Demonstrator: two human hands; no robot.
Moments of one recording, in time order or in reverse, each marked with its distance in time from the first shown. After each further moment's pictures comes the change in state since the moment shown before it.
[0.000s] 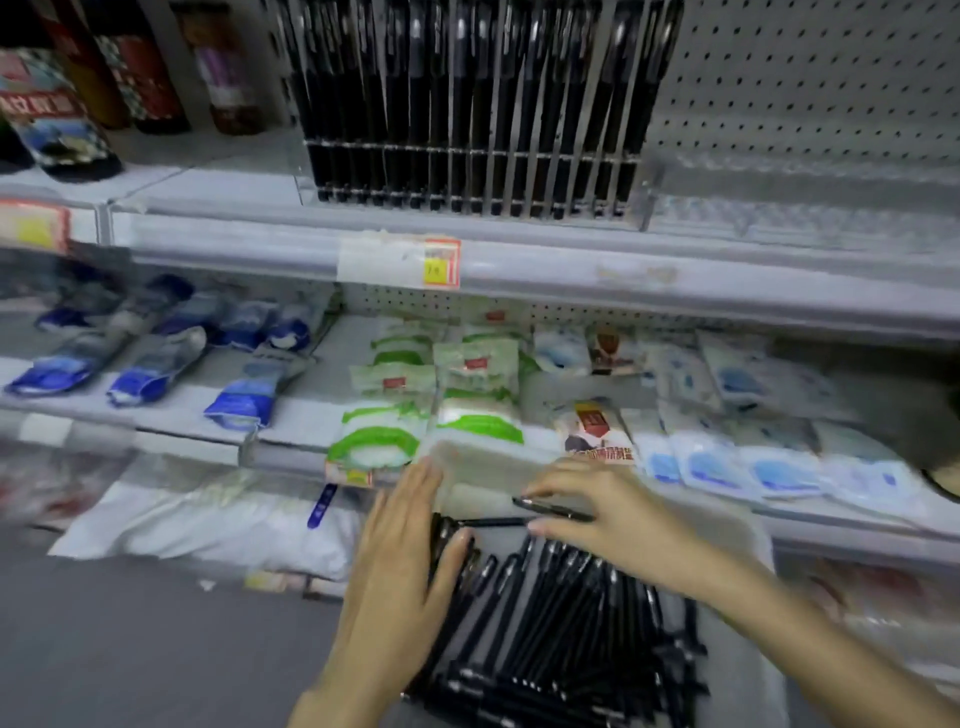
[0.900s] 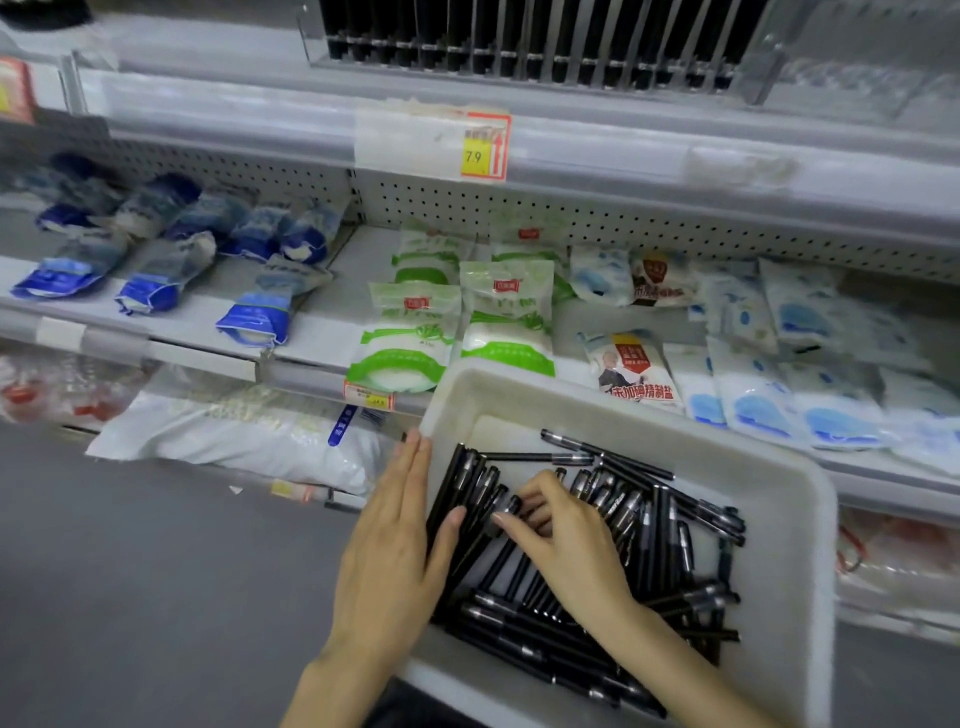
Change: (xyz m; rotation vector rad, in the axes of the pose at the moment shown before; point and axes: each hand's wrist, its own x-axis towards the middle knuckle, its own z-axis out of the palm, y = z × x) left_hand -0.042 -0.037 0.017 0.161 -0.028 -0.095; right_hand -0.012 0.007 0.131 0.112 0.207 0.366
